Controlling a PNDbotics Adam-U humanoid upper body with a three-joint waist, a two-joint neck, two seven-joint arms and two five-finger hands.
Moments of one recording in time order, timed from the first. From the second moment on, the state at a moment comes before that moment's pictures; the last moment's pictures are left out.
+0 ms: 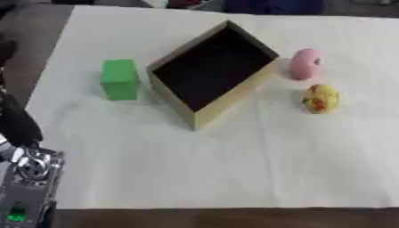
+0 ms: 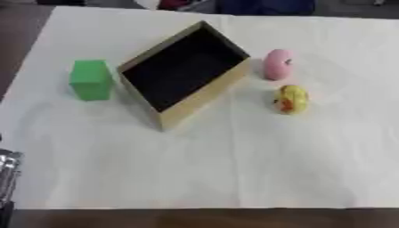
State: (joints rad) left arm -0.25 0.24 0.06 -1.98 -0.25 -0.21 0.77; right arm -1.13 -0.78 0.25 -1.39 0.13 -0.54 0.35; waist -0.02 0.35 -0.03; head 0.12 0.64
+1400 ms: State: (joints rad) left arm -0.24 0.25 0.06 -1.98 -0.24 -0.21 0.76; right arm -1.33 -0.57 0.42 -1.01 0.48 -0.72 0.43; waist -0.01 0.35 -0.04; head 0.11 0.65
